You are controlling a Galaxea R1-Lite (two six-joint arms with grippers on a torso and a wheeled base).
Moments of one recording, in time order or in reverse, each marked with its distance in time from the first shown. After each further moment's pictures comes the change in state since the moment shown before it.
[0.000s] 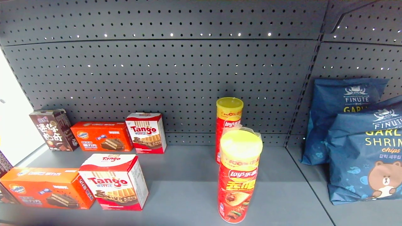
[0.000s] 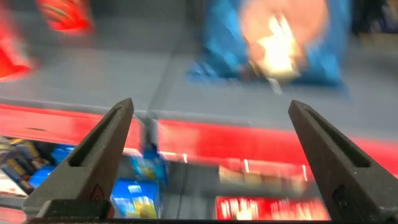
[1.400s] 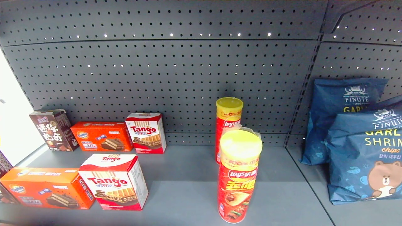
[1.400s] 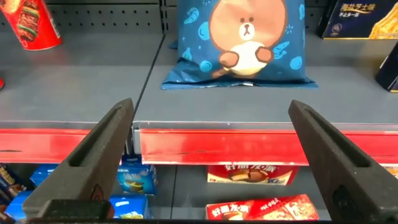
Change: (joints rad) left arm 0.322 0.018 0.001 0.003 0.016 -0.026; right arm -0.088 -0.074 0.000 -0.006 0.016 0.003
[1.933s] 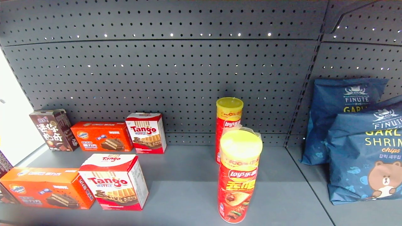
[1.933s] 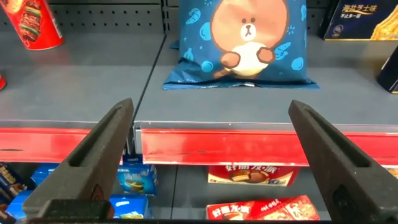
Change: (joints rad) left arm 0.006 -0.016 0.000 -0.002 0.003 -0.007; right arm -0.001 -0.004 0.000 0.000 0.010 -0.004
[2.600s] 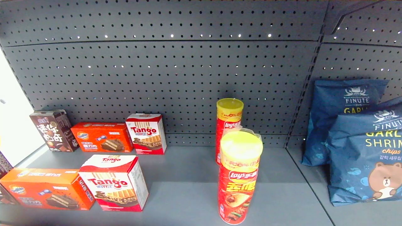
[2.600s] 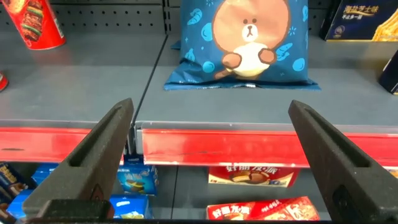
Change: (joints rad) left arm 0.000 0.000 0.000 -0.001 -0.001 0.004; right arm 0.000 0.000 0.000 0.000 0.002 0.000
